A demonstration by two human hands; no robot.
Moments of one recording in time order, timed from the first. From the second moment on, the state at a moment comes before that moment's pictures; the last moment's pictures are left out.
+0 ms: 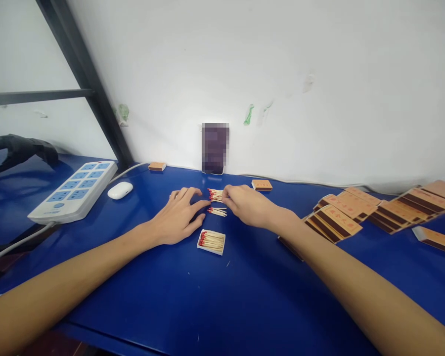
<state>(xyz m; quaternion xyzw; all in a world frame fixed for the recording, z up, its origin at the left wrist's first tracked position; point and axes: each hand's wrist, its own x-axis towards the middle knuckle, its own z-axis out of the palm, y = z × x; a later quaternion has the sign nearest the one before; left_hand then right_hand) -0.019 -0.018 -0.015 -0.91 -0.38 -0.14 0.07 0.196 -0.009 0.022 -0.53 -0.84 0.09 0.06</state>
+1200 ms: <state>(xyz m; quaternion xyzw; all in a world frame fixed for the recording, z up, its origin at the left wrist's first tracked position) -0.018 -0.019 -0.012 -0.92 -0.36 -0.13 0.04 0.187 0.016 0.006 -0.53 -0.84 0.03 0.06</state>
